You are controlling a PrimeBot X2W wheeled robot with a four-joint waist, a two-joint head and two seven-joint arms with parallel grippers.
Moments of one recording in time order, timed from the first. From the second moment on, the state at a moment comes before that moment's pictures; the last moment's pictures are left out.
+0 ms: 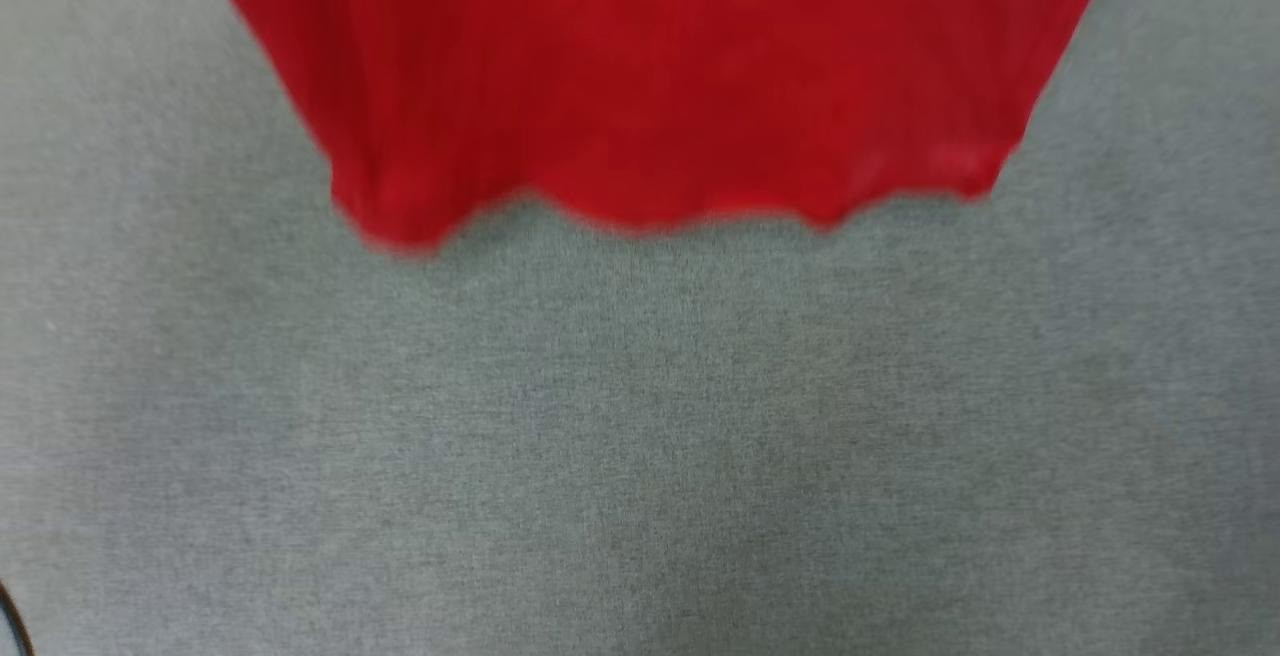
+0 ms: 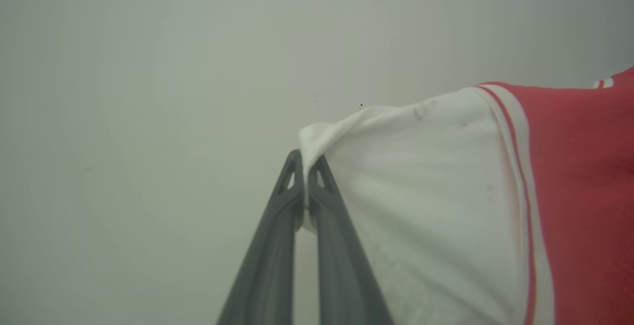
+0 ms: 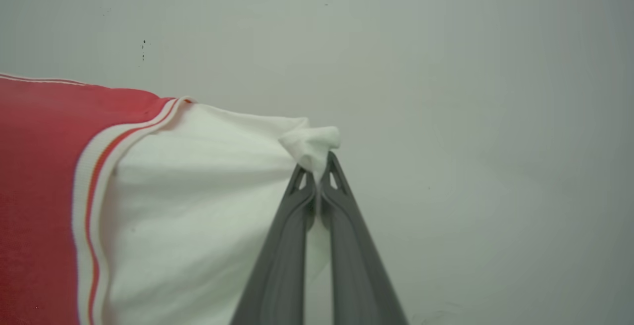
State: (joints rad) left arm -1.21 0.83 -0.17 -0.04 -0.67 -0.02 0.15; right arm -1.30 -0.51 0.03 0.13 0.35 0.13 0.38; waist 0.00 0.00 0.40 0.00
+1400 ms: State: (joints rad) left arm -0.92 0.45 -0.48 0.66 -0.63 -0.13 -0.26; right arm -0.98 -0.45 0.24 0.64 0.58 0.13 0.13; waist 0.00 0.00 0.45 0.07
